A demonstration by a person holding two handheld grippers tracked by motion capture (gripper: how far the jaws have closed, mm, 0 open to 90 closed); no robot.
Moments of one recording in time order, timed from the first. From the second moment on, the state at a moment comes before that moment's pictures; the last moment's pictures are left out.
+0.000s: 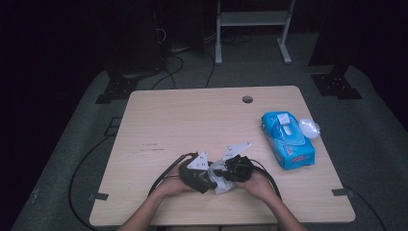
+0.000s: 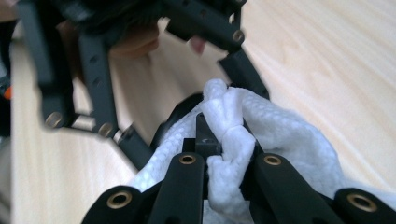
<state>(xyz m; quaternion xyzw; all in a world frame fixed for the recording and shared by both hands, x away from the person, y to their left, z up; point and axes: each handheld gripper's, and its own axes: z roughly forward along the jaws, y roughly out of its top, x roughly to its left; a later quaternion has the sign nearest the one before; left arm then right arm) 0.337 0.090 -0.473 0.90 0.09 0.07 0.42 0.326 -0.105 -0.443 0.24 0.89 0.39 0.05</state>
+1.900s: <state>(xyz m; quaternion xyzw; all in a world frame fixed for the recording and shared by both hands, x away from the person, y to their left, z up) 0.338 0.093 -0.472 0.90 0.09 0.06 0.42 0.337 -0.093 -0.439 0.21 0.90 0.38 0.07</state>
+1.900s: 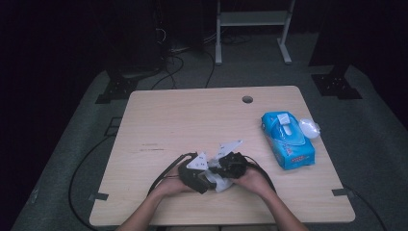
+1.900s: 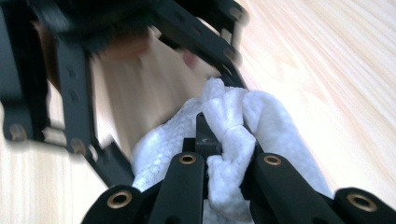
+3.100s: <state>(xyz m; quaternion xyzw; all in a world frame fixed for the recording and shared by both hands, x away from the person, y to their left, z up) 0.341 0.094 -0.472 0.90 0.10 0.07 0.42 0.321 -0.197 -0.449 0.31 0.85 0.41 0.08</state>
